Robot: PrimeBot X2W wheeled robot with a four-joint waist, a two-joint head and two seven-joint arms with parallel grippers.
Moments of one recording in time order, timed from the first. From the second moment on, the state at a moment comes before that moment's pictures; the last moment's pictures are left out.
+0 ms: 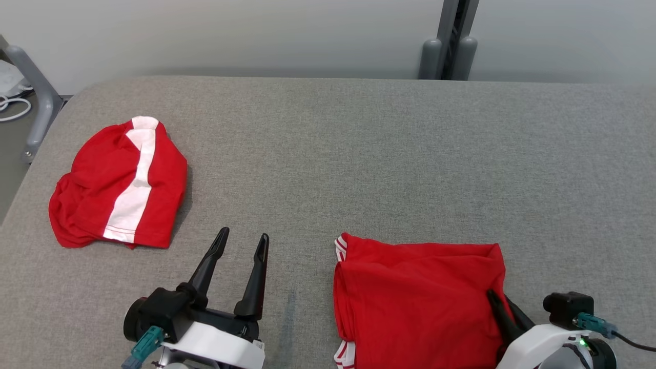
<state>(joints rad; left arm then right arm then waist) -0.05 0.05 -0.23 0.13 -0.28 -0.09 -0.26 -0.16 -0.15 0.27 0.59 0.48 0.13 -0.13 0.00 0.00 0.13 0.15</state>
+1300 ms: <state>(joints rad) -0.34 0.11 -0.29 0.04 -0.14 -0.13 -0.26 -0.85 -0.74 0.53 0.63 0.55 0.13 -0.18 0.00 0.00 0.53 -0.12</state>
